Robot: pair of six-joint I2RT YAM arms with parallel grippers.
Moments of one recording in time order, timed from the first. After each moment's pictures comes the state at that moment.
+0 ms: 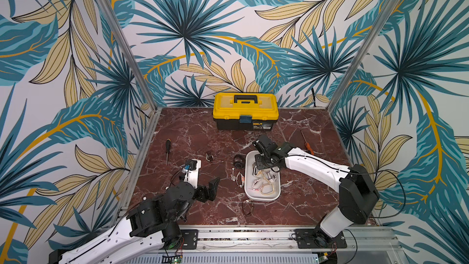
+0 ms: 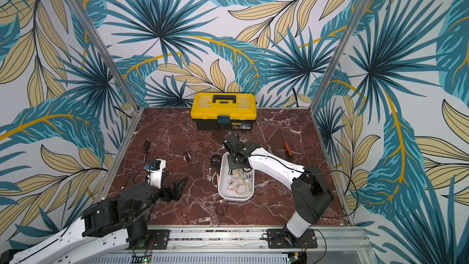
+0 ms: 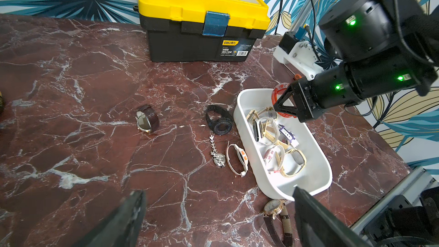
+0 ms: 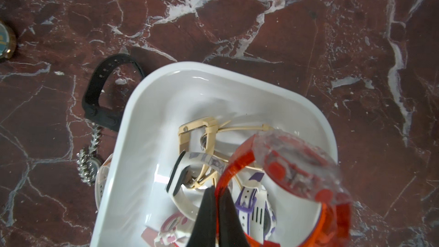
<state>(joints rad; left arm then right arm) -1.03 0.47 0.63 -0.64 -0.46 -0.58 0.68 1.64 1.19 -0.71 0.23 0.49</state>
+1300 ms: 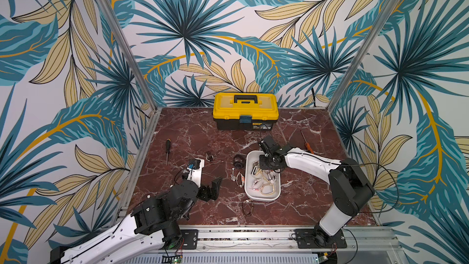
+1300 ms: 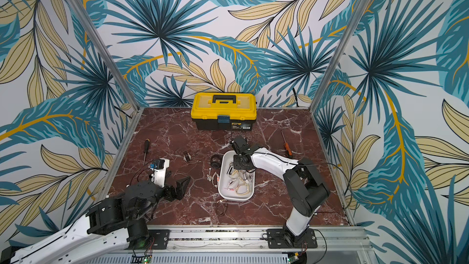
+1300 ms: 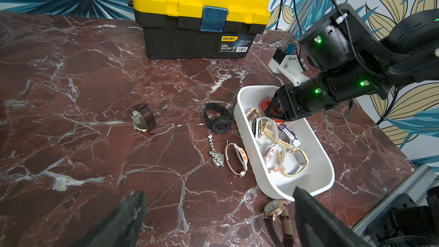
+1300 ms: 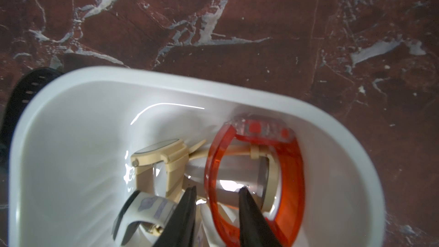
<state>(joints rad) -1.03 0.53 0.62 -0.60 -0.45 -0.57 0.59 1.70 1.09 -0.58 0.15 0.56</state>
